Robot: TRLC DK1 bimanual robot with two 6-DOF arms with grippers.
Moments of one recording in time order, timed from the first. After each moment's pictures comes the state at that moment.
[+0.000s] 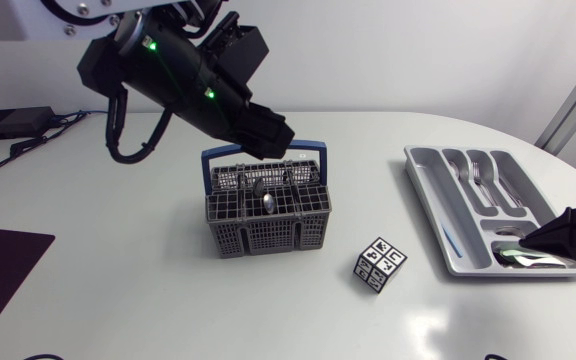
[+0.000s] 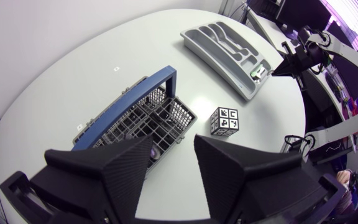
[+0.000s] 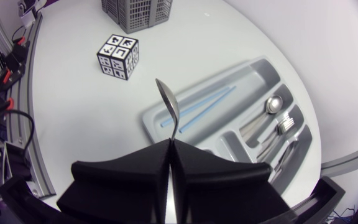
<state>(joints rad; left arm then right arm) -0.64 1.60 1.55 -0.87 0.14 0.03 -0.72 1.50 0.99 -1.00 -0.62 -1.72</state>
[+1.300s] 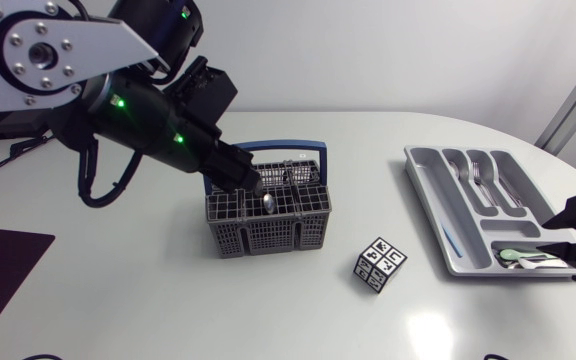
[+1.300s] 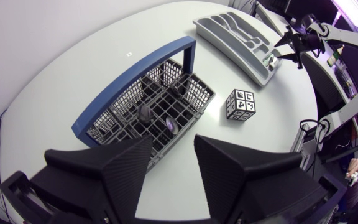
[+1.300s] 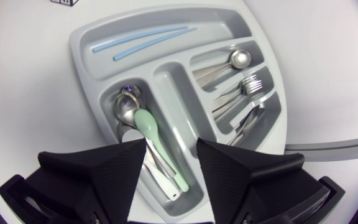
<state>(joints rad) -0.60 1.47 1.30 -0.77 0.10 0.07 -0.75 1.62 0.93 -0.50 -0.42 -1.74</state>
